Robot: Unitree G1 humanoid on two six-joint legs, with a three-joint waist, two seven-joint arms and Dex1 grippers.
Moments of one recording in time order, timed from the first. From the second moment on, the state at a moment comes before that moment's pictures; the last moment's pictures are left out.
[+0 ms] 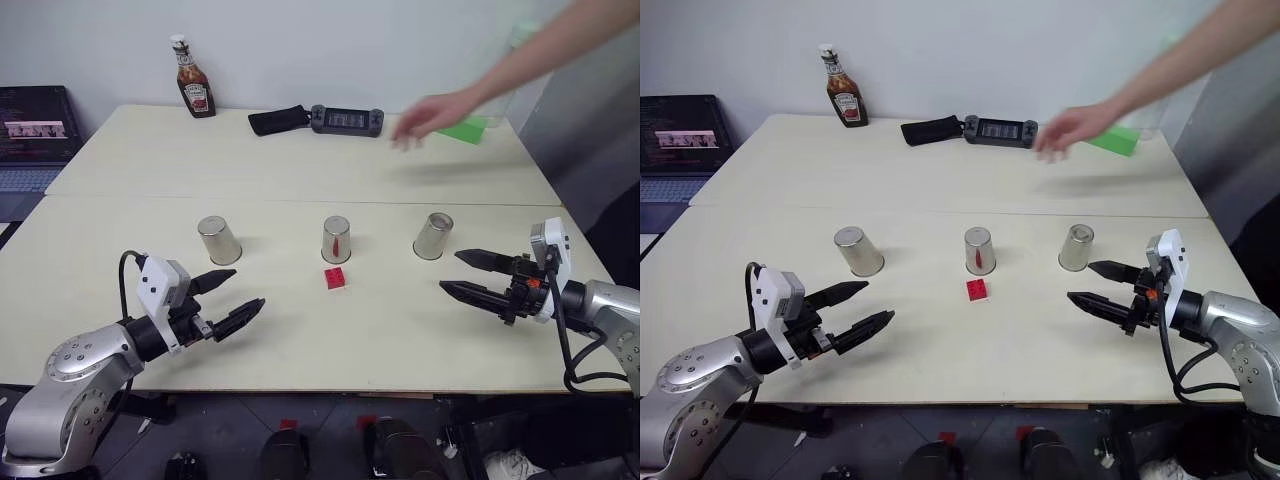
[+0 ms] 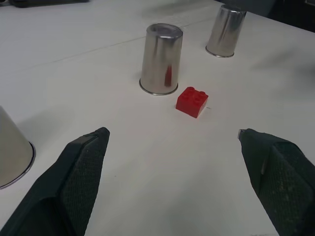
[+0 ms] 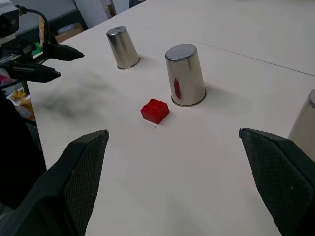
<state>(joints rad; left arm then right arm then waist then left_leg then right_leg) 0.11 0.70 0.32 -0.40 -0.62 0.49 -0.80 -0.18 -0.77 -0.25 -0.31 0.76 0.73 0.93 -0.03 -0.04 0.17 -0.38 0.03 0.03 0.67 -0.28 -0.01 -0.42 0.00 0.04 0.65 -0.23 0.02</state>
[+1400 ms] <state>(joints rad) 0.12 0.71 0.31 -0.39 -0.60 0.49 -0.82 -0.20 -0.76 -0.21 -0.31 0.76 0.73 0.93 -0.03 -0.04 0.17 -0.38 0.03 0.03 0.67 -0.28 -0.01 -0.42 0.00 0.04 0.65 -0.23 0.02</state>
